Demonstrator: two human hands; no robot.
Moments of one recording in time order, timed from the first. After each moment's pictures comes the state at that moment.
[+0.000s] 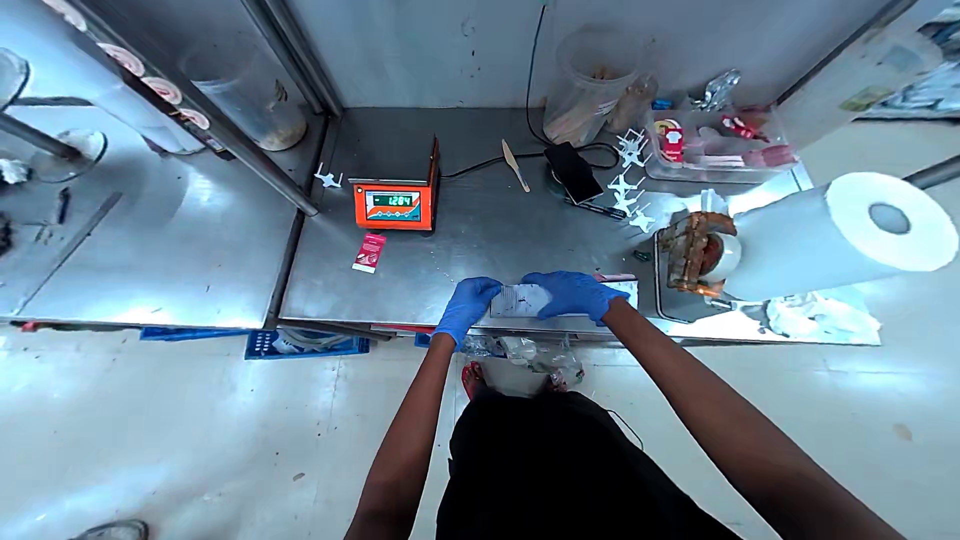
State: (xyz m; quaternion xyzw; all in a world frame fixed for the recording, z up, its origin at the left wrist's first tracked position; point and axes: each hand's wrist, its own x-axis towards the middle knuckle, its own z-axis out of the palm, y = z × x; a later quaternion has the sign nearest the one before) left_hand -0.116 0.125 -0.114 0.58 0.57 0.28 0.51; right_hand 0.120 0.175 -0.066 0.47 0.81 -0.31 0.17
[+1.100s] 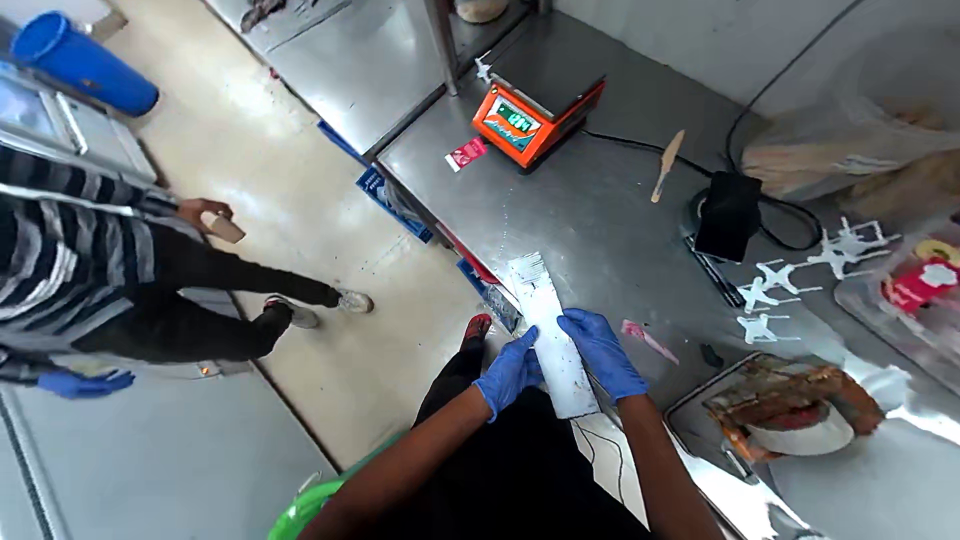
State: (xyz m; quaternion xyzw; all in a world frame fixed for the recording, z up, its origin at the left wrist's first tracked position) left_hand 0.086 0.001 -0.112 -0.12 0.54 0.54 0.64; right_hand 0.192 0.151 -0.112 0.37 0.71 -0.61 -0.04
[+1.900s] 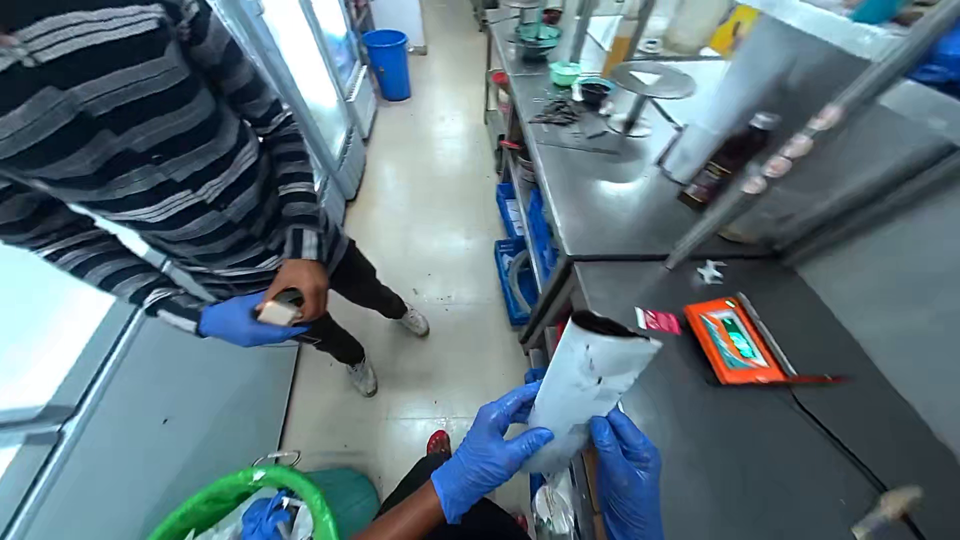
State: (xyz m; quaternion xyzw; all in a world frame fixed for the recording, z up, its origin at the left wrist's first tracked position) left_hand -0.058 -0.186 0.011 0.22 0.61 0.76 0.09; right_hand -0.022 -0.012 0.025 0.02 0.64 -0.73 -0.22
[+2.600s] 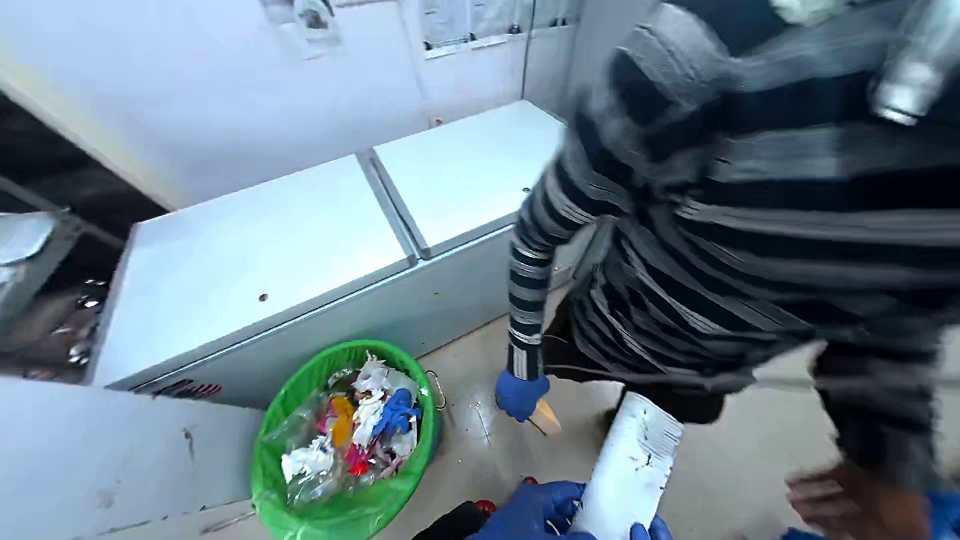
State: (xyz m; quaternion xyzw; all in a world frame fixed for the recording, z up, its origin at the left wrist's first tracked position) left_hand -0.103 -0.440 -0.010 -0.23 0.64 0.73 -0.10; right_hand -0.239 -0.310 -0.037 -0.13 0.57 -0.73 0.36
